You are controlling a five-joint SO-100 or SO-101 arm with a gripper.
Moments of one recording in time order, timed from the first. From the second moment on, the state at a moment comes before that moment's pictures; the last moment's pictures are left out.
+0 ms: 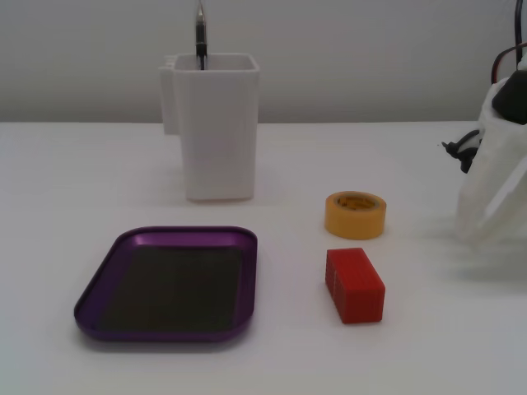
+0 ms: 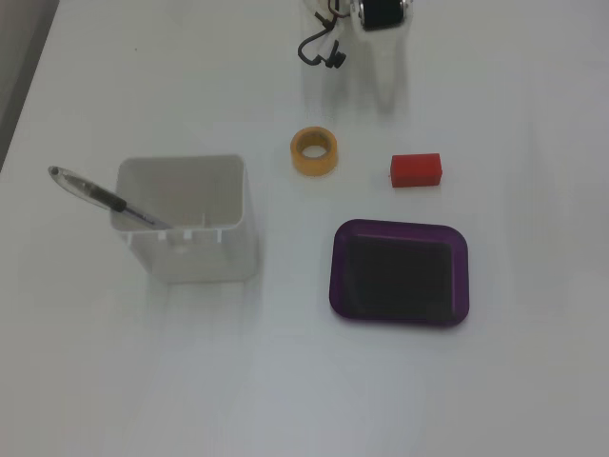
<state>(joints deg) -8.3 192.6 176.9 63.9 -1.1</state>
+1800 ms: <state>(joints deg) -2.8 192.6 176.9 63.9 -0.8</state>
